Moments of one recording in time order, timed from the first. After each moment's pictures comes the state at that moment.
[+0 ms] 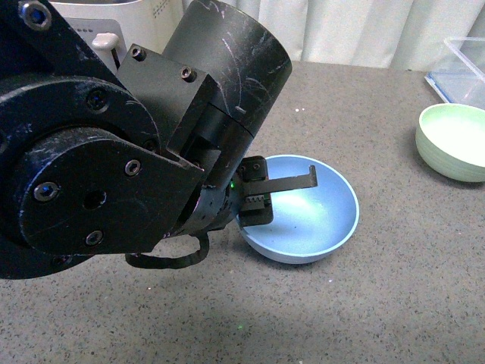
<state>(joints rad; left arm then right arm) -0.63 2.00 0.91 0.25 -0.22 -0.61 0.00 0.00 0.01 0.00 0.00 -0.01</state>
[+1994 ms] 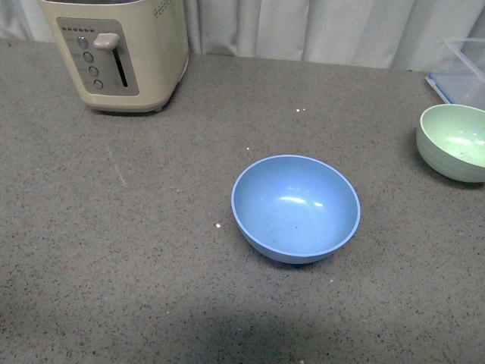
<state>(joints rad) 0.00 0.48 0.02 0.48 0.00 -0.01 0.00 0.00 0.01 0.00 0.00 -0.01</state>
